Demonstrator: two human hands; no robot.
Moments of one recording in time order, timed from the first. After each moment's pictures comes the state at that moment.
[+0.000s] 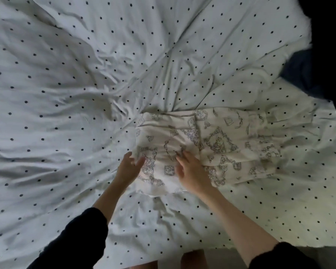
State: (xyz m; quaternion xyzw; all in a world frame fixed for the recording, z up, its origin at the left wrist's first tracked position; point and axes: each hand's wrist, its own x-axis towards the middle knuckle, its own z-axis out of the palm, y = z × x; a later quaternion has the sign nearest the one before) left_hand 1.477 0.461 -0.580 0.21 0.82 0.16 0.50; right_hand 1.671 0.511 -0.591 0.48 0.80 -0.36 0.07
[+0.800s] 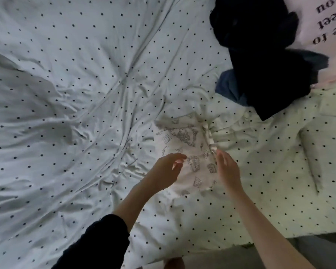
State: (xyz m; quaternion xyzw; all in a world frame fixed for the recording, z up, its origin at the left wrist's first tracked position) left_hand 1.668 0.551 -0.489 0.57 0.63 0.14 0.51; right_hand 1.856 0.576 -0.518 0.72 0.51 -0.43 -0.19
